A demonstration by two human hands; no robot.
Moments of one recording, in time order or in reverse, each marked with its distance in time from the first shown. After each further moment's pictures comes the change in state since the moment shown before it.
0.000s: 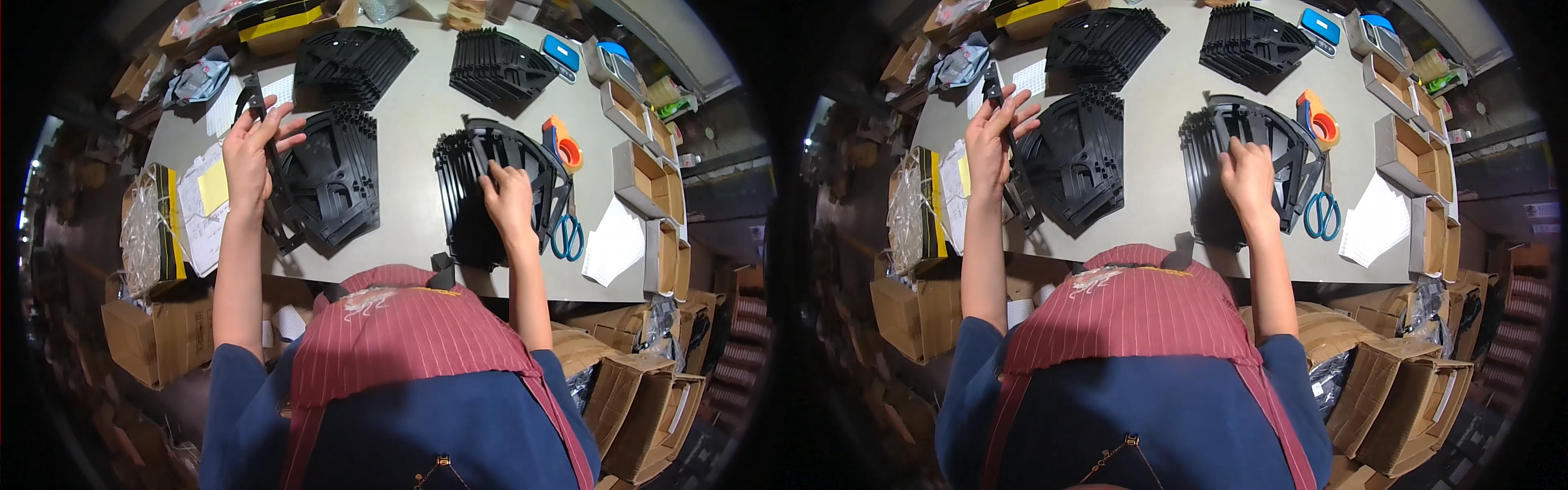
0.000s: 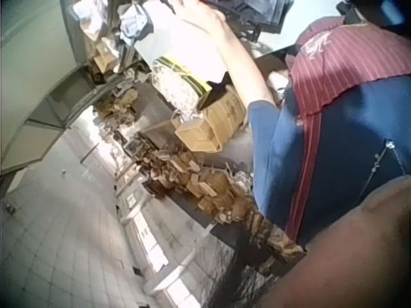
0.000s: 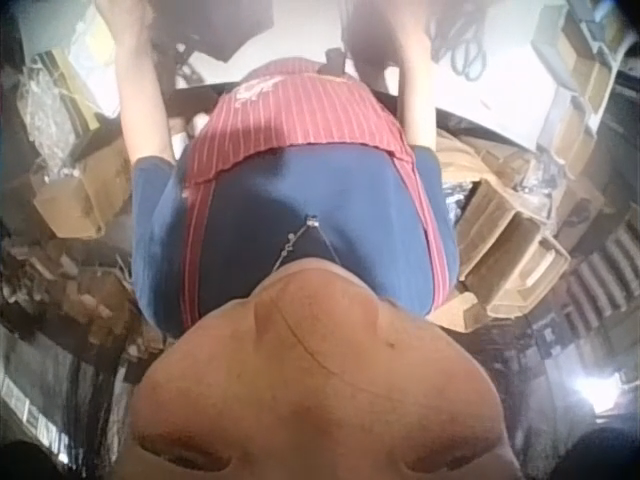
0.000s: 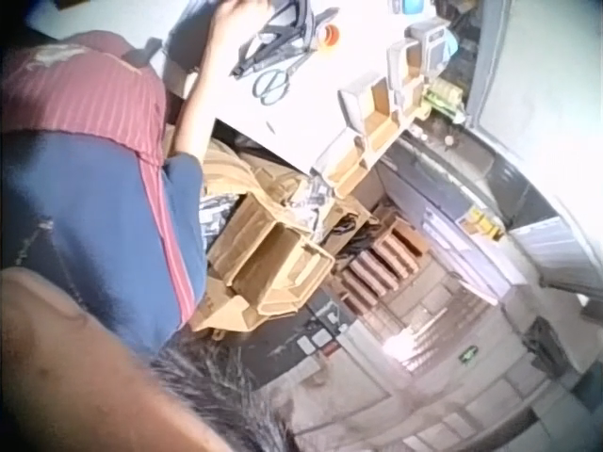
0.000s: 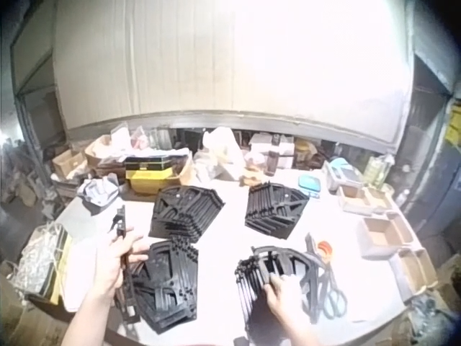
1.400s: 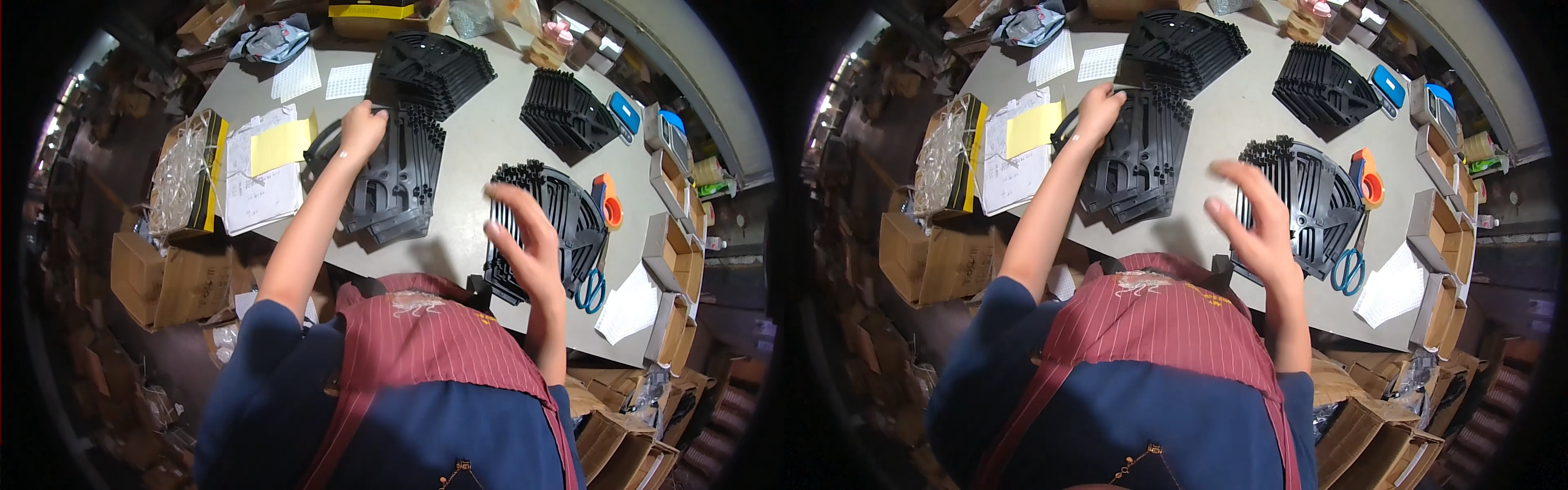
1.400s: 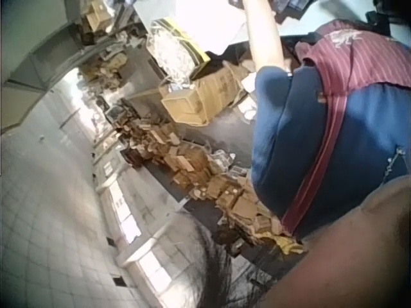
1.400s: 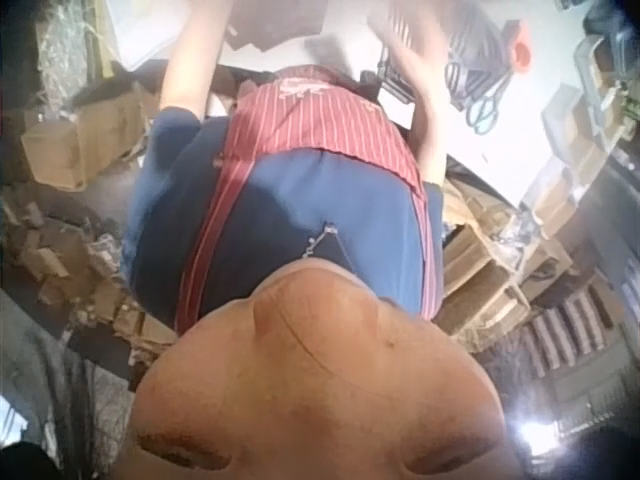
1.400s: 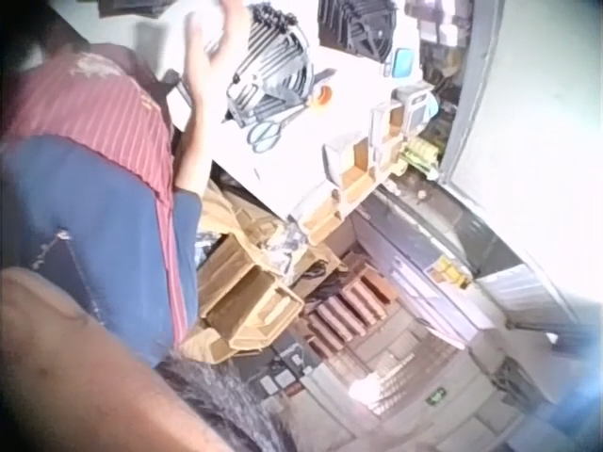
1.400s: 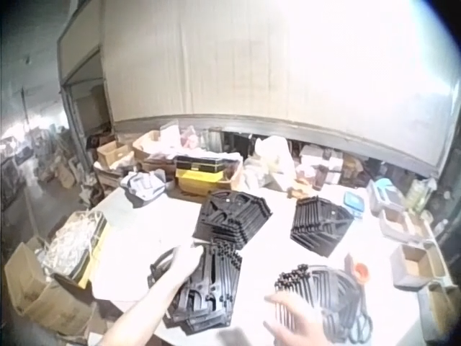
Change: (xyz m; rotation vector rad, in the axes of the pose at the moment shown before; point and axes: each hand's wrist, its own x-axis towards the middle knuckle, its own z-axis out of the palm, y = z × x) left_hand 0.072 -0.130 -0.033 0.873 0.269 0.105; right_hand 0.015 -0.113 -0.049 0.872 -0.357 -0.211
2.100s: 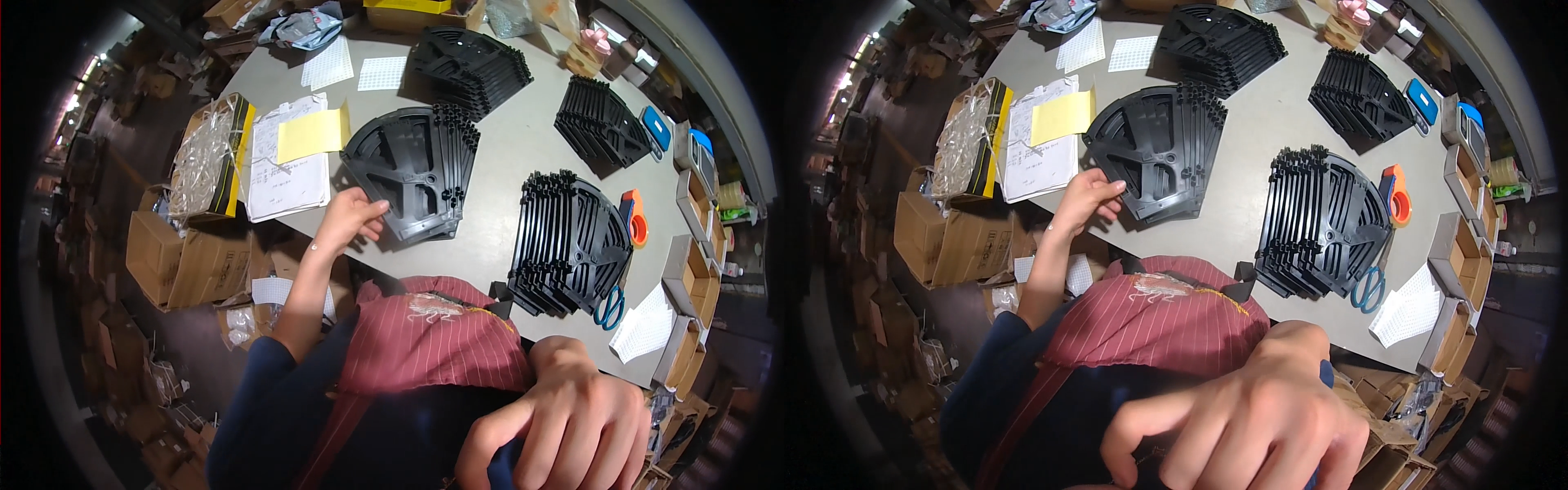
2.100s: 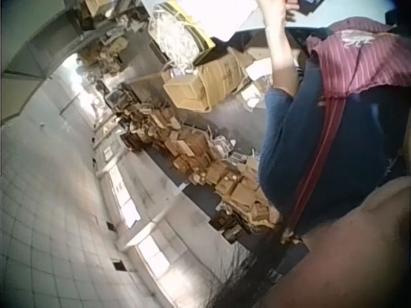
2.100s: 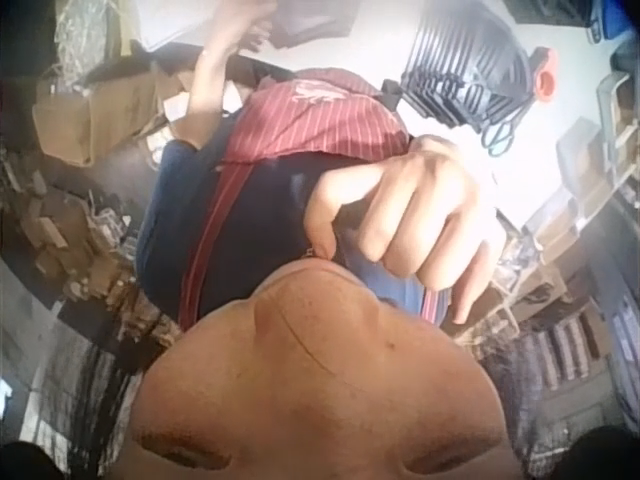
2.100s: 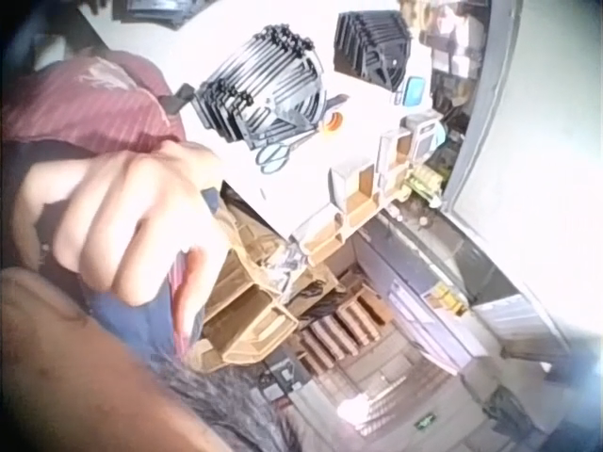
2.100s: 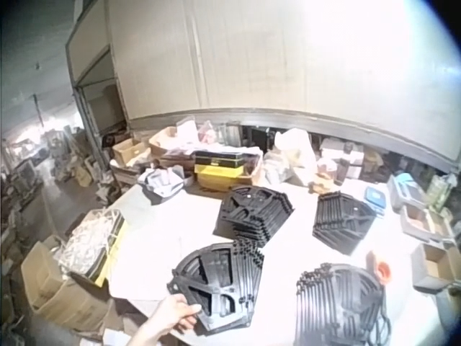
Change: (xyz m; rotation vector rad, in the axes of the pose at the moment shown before) left_hand -0.145 0.001 -0.115 -0.458 -0.488 -0.579; right_hand 0.002 -0.145 -0.004 1.531 -1.033 -0.225
